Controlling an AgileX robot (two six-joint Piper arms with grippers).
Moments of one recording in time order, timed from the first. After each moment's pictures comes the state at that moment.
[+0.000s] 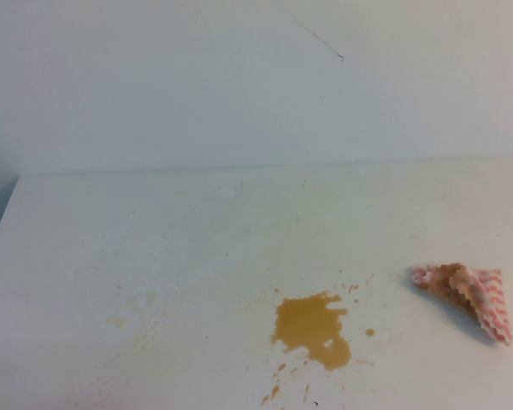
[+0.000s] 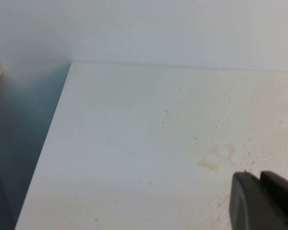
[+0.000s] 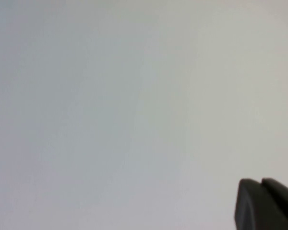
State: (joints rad) right arm -0.05 0.07 -0.39 -0.07 -0.07 -0.01; left arm -0.10 -0.03 0.03 0.06 0.27 -0.27
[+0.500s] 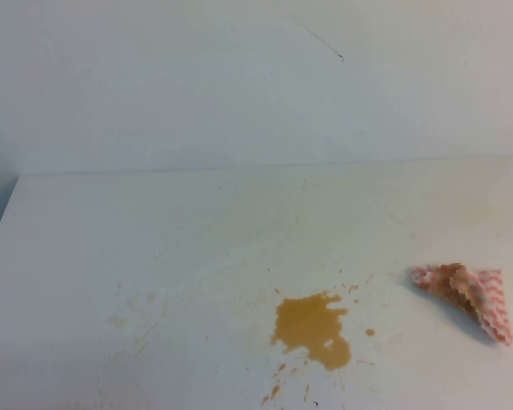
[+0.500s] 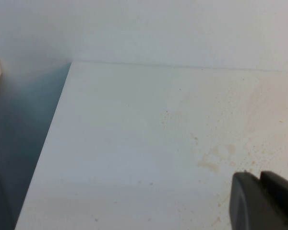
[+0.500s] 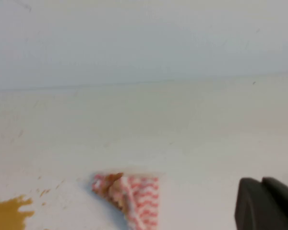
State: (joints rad) right arm -0.05 0.73 -0.90 0.07 0.80 -0.02; left arm -0.10 -0.03 0.03 0.06 0.27 -0.27
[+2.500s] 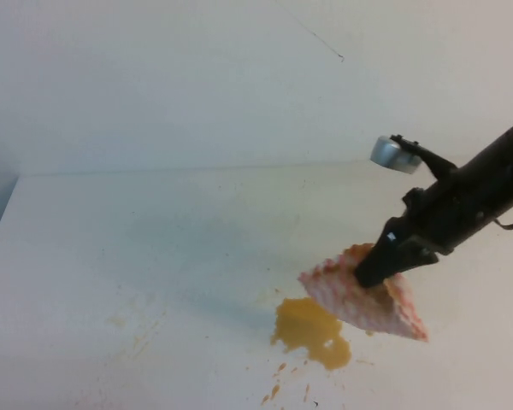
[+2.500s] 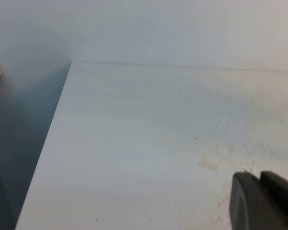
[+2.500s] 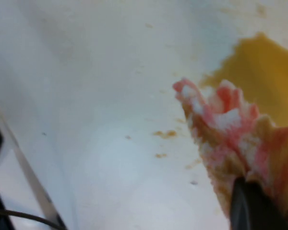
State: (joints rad) right arm 0.20 1.93 -1.37 0.83 1.22 -0.78; left arm -0.10 -0.03 0.03 0.06 0.27 -0.27
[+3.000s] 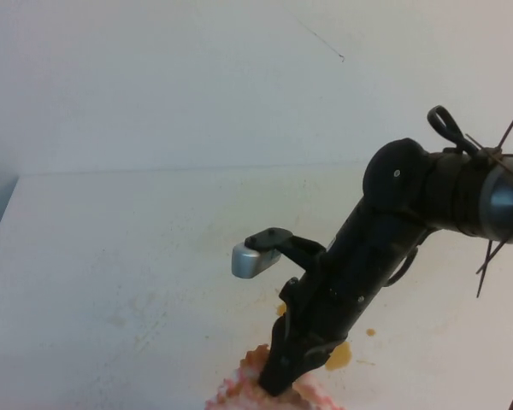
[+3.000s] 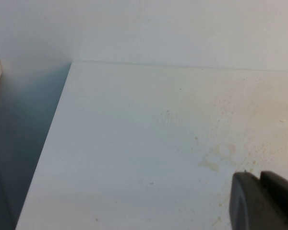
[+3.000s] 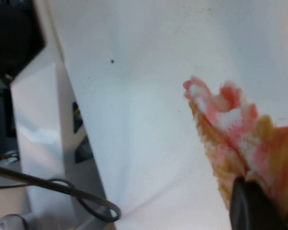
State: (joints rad) right arm 0.60 1.97 -1.37 0.81 1.19 -0.80; left arm -0.10 -0.03 0.03 0.06 0.27 -0.27
